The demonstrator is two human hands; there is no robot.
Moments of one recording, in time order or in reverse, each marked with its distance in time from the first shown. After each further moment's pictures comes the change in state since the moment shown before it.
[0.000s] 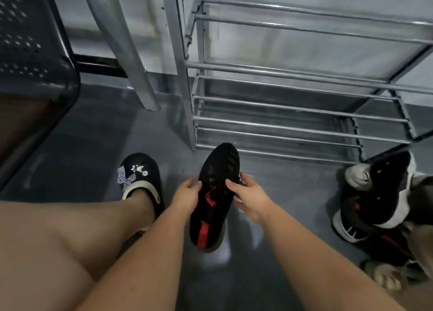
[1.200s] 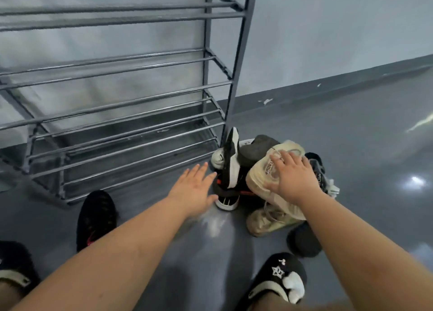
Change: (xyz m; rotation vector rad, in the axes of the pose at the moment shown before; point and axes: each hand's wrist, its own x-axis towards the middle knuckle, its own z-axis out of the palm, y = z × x) left_hand -0.166 0.059 0.252 1.593 -0.377 1.227; right_hand -0.229 0.004 -0.335 -1.533 0.902 -0.095
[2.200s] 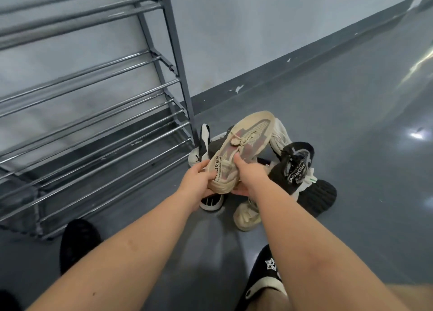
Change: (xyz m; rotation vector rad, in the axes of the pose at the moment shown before) left_hand 0.071 0.082 0.000 -1.600 0.024 -0.431; right_hand 0.019 -0.016 0.027 1.816 -0.234 0.732
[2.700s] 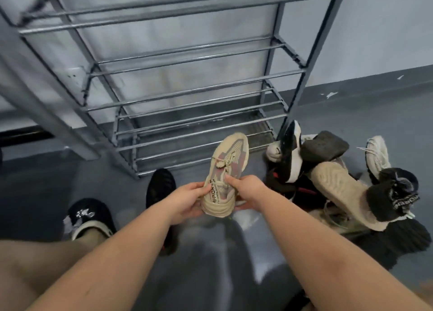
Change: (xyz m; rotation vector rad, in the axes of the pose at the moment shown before) left_hand -0.096 -0.055 -0.227 -0.134 0.055 -0.184; right_hand -0.075 0.071 0.187 -0.438 -0.422 0.065
